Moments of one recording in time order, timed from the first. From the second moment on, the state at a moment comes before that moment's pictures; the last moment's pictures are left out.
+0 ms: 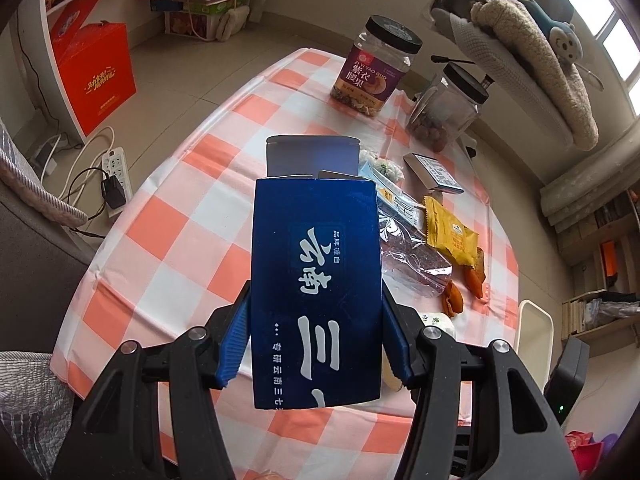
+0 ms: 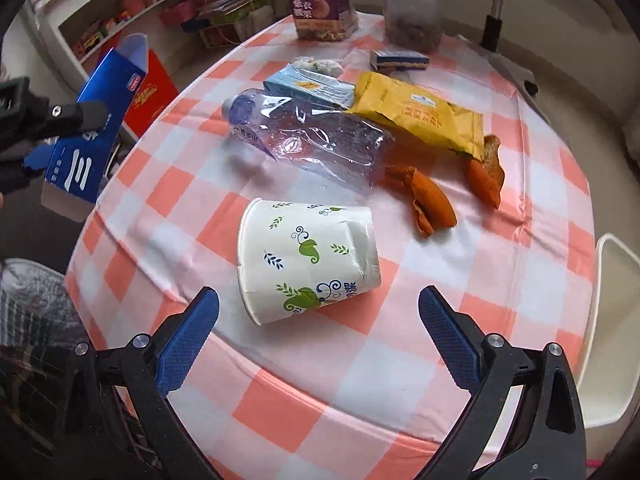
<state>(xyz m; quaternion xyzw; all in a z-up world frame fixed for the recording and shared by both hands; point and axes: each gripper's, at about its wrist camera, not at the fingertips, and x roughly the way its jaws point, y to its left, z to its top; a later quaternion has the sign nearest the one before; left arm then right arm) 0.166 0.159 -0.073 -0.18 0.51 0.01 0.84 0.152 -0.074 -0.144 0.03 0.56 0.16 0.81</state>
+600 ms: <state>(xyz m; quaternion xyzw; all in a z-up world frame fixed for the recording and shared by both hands) 0.169 0.158 -0.076 -0.18 0.52 0.01 0.84 0.195 -0.078 -0.190 0.22 0.57 0.10 0.78</state>
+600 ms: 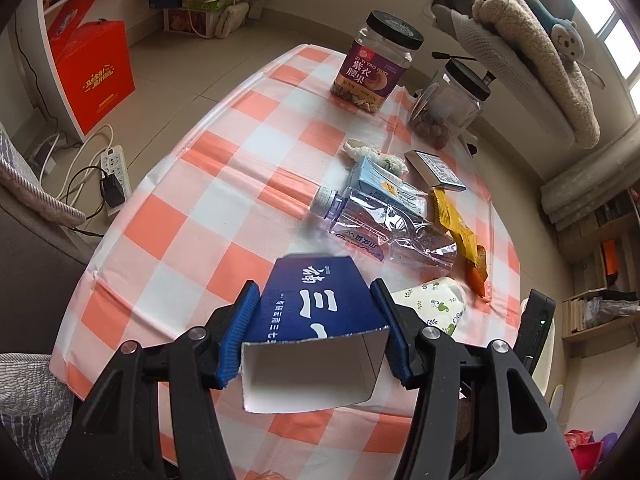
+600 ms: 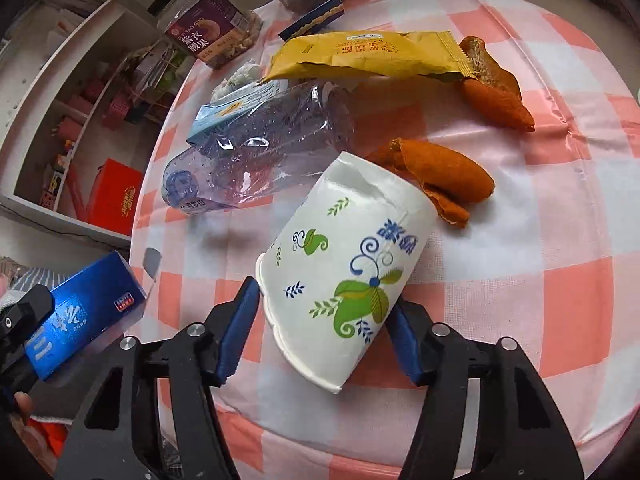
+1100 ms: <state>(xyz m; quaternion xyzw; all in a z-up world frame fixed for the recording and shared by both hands) 0.169 0.160 -0.087 -0.17 0.53 0.02 0.83 0.185 -0.092 -0.125 0.10 0.48 0.11 0.86</state>
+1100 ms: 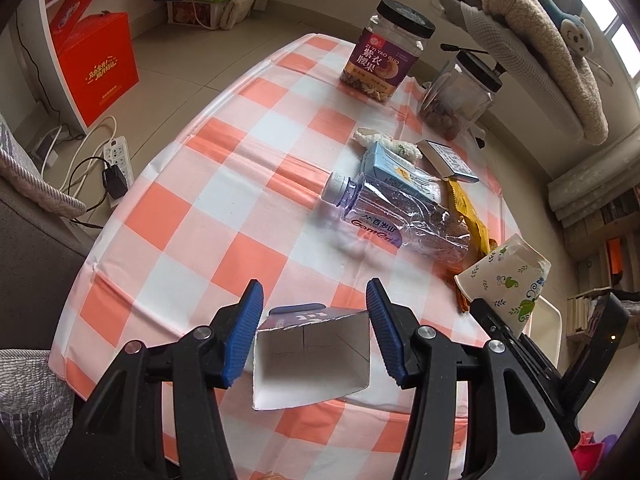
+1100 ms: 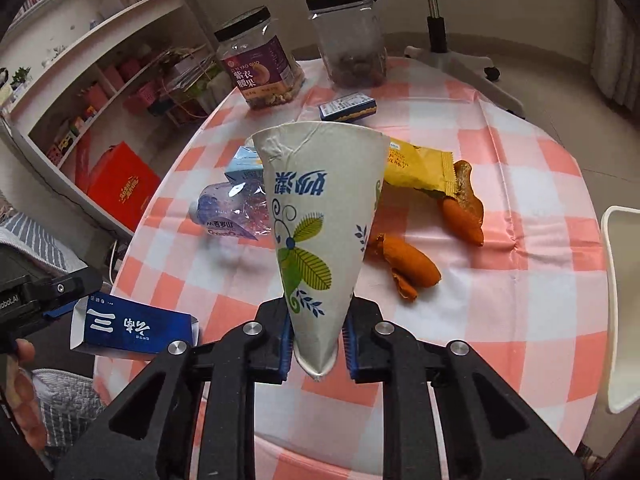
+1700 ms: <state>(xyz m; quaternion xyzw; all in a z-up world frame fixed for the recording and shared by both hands) 0.173 0.094 -0.051 -0.17 0.47 -0.05 0.87 0.152 -0.171 -0.054 0.02 0.36 0.03 0.93</state>
